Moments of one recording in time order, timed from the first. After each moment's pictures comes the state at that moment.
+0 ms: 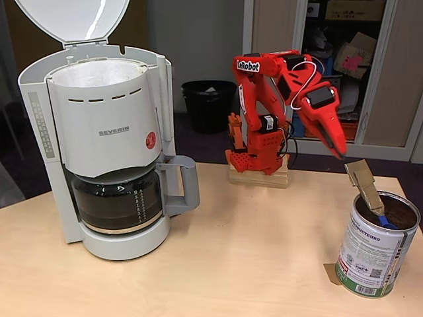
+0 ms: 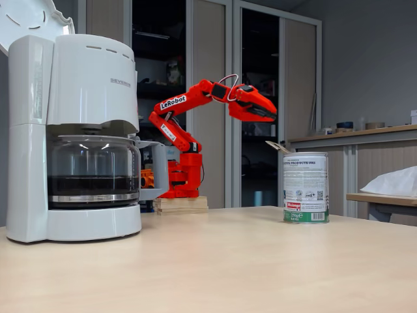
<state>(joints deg) -32.6 144.6 131.7 41.4 14.9</state>
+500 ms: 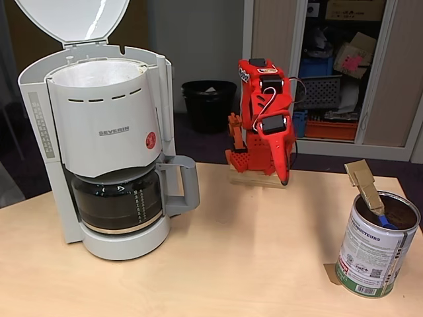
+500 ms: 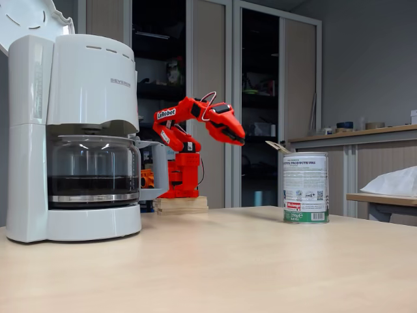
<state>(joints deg) -16.2 155.9 151.4 36.1 18.6</state>
